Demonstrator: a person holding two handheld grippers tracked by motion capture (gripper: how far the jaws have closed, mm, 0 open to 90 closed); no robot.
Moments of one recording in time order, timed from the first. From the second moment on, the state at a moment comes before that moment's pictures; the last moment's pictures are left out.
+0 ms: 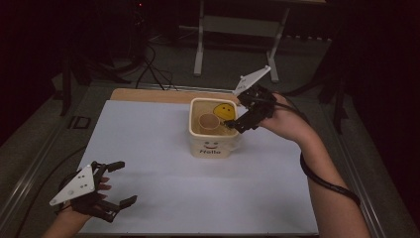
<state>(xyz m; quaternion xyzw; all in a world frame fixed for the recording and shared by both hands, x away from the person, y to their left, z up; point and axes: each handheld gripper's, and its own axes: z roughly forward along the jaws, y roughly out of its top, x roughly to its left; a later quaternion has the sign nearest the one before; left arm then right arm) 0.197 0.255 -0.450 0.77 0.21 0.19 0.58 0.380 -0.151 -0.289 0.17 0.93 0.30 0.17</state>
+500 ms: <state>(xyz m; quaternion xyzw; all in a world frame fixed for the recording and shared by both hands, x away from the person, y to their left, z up) 0.197 0.255 -0.450 0.77 0.21 0.19 0.58 0.340 -0.183 -0.340 0.19 0.89 0.36 0.20</state>
